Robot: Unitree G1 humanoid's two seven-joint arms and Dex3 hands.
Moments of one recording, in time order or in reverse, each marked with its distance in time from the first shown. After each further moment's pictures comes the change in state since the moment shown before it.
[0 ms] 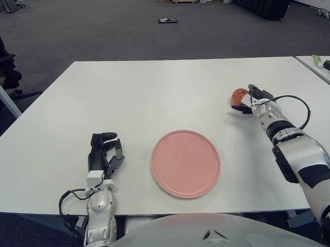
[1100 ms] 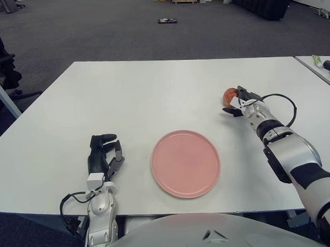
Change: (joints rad) left arm 0.030 -0.020 -0.001 -0.017 0.012 -0.008 0.018; right arm -0.027 0.051 0.050 -0.003 -0.035 0.023 0.066
